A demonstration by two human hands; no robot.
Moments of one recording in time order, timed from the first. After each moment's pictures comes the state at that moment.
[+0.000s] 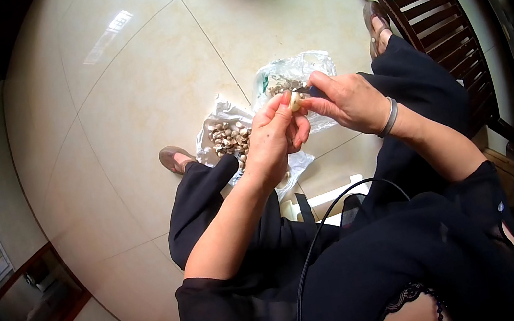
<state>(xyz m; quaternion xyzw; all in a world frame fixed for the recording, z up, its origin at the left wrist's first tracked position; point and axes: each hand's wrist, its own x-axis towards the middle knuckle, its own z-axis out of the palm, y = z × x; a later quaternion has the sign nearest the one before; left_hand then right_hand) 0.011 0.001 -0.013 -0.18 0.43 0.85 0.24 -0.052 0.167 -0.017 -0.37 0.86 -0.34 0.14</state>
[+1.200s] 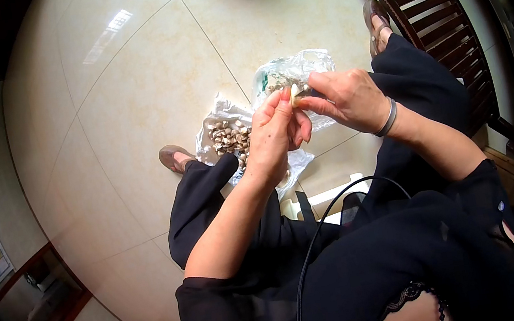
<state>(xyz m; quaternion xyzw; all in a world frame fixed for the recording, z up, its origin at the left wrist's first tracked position) 0.010 0.002 -0.012 -0.17 0.45 0.85 0.22 -0.051 0.163 -0.017 -0.39 0.88 -0.29 0.03</state>
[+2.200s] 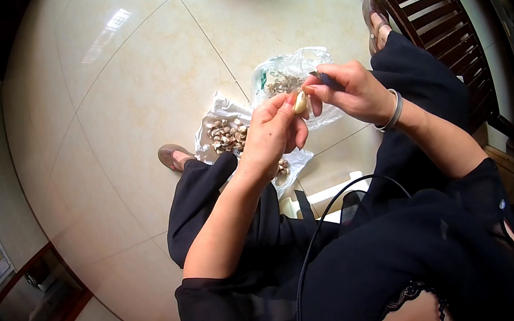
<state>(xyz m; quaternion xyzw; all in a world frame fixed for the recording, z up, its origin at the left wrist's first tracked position) 0.006 -0.006 -0.006 -0.15 0.54 0.77 0.30 -0.056 0.168 -0.013 -0.28 0.72 -0.60 0.22</state>
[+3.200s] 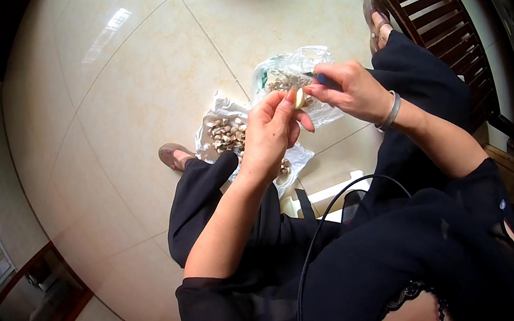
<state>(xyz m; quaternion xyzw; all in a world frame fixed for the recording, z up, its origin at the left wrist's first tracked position) 0.008 -0.002 -0.013 -0.16 0.55 0.78 0.25 -0.058 0.170 -0.015 -0.30 0.82 -0.44 0.19</state>
